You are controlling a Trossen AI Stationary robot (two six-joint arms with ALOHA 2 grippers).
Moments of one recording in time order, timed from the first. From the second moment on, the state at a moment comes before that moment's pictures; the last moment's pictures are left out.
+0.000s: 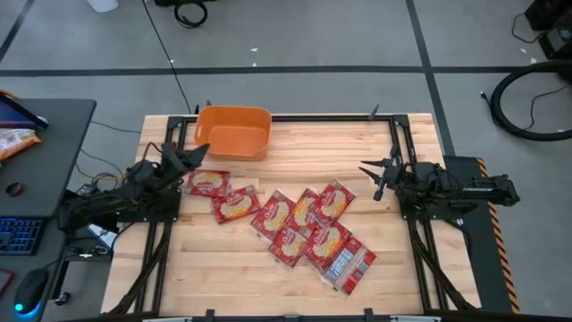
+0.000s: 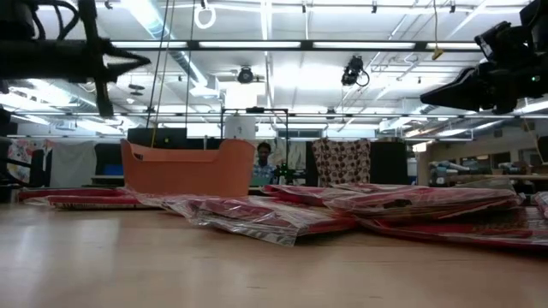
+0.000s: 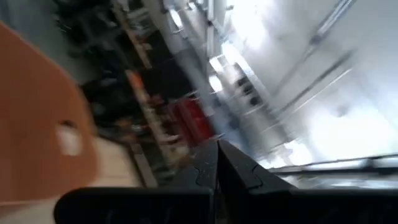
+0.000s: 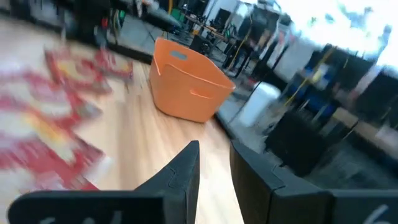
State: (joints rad) left arm 0.32 0.08 0.01 0.39 -0.28 -1.12; right arm -0.04 0.01 0.07 -0.13 0.40 -0.45
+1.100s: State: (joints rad) left arm 0.00 0.92 0.78 -0.38 0.00 -0.76; right arm -0.04 0.03 0.07 0.36 0.61 0.58
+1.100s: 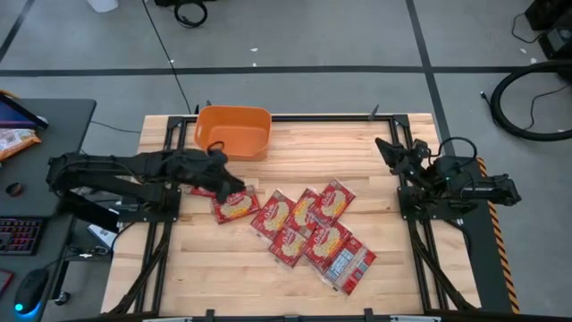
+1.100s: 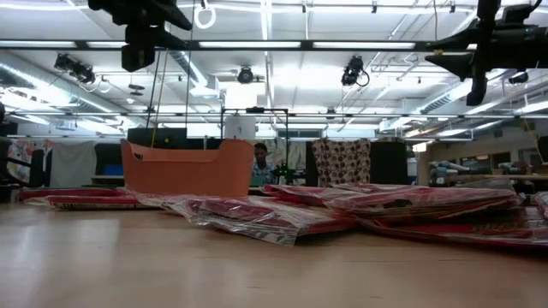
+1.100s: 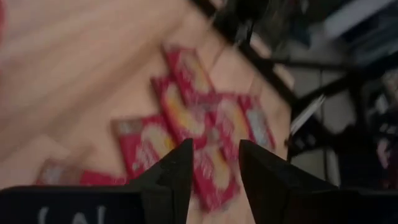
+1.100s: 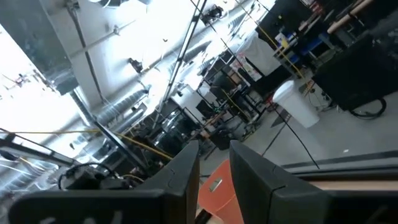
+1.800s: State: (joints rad) left arm -0.04 1.16 0.96 -0.62 0.02 -0.63; right arm -0.05 0.03 0.07 0.38 0.27 0.84
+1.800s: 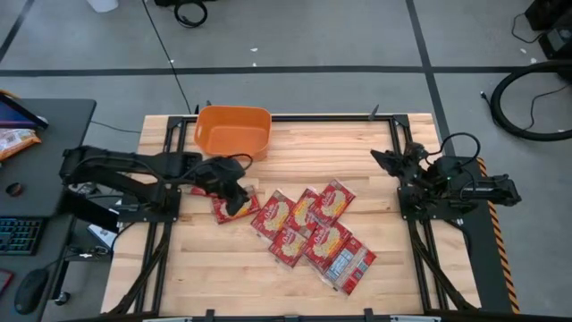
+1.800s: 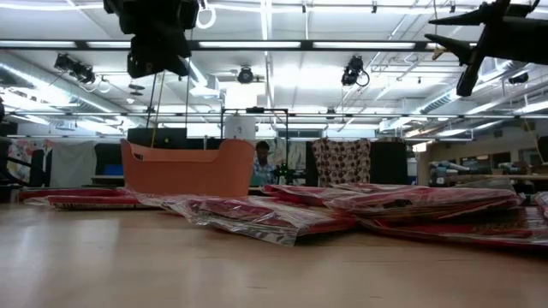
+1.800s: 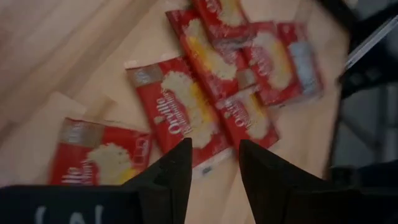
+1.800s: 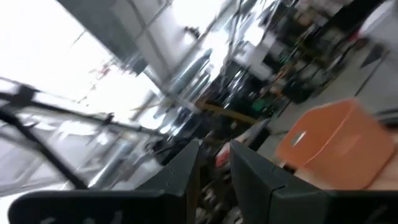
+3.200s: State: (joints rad) left arm -0.21 1.21 0.77 -1.08 -0.35 -0.28; right arm -0.05 0.68 0.60 0.02 0.13 0.42
